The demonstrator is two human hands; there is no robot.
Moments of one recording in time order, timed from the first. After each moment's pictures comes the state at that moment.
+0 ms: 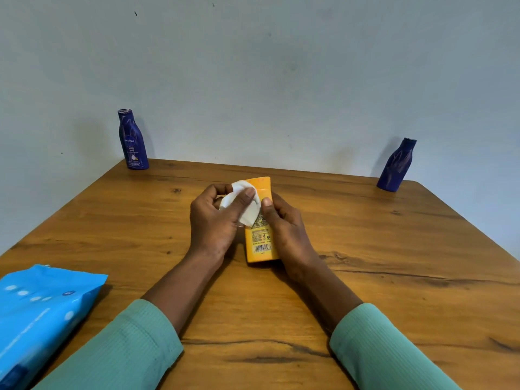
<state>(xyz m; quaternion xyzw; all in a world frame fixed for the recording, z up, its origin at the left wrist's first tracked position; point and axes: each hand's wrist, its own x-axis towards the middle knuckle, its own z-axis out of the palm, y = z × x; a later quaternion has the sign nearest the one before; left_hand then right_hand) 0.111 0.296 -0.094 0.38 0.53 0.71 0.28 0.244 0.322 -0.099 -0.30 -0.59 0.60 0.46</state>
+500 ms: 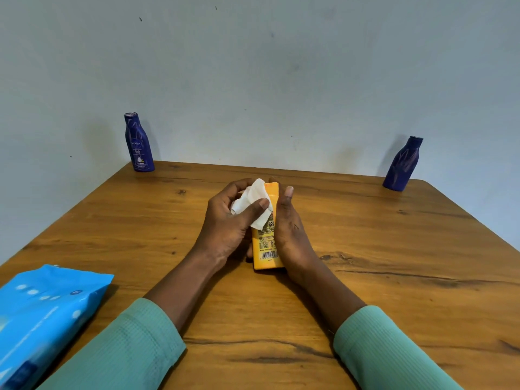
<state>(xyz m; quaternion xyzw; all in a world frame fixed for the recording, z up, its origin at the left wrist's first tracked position) 0.113 0.289 -0.089 0.46 0.49 0.64 0.36 0.243 0.318 -0.099 -0.30 -0.61 0.62 0.40</state>
